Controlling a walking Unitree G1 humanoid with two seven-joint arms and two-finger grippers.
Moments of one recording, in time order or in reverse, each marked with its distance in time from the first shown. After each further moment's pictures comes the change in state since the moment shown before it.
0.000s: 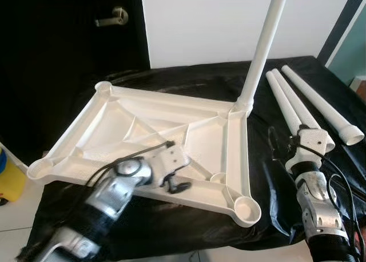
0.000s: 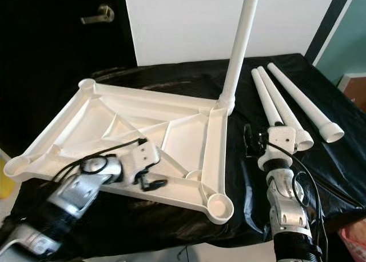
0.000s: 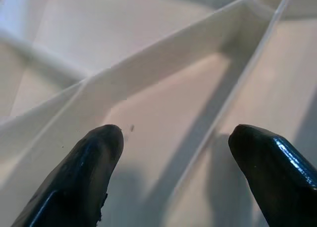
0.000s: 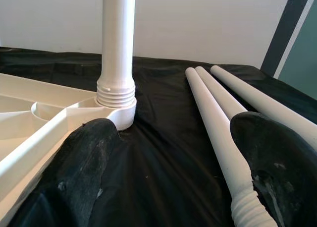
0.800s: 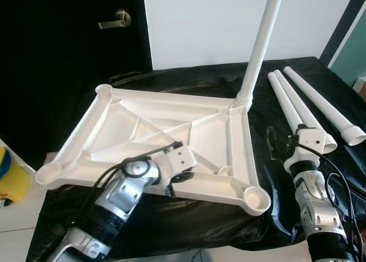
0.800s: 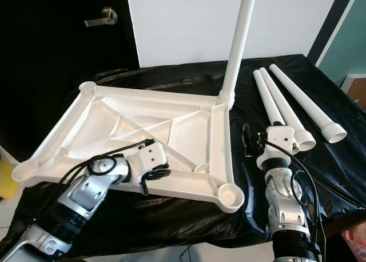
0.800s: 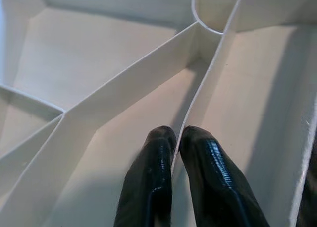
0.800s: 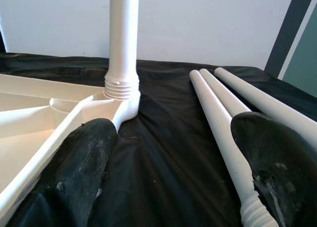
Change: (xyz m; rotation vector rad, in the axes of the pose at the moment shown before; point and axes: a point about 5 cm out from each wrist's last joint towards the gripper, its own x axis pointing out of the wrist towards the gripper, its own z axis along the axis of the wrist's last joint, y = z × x) left arm 0.023 -0.007 0.025 0.015 -0.038 -0.008; right arm 0.004 0.004 0.001 0.010 -0.003 0.007
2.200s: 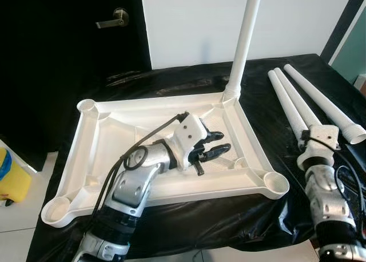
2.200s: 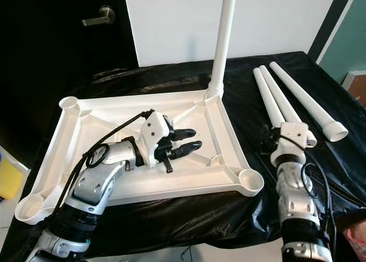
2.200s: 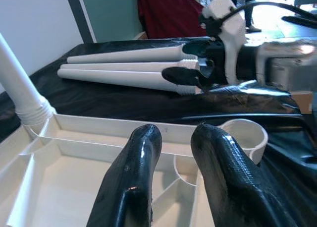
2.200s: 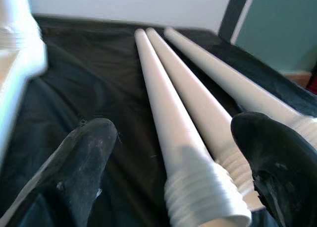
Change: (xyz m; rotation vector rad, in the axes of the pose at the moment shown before) left arm -0.022 0.003 0.070 -0.077 -0.537 0.048; right arm 0.020 -0.037 -0.014 -0.085 0.165 -0.175
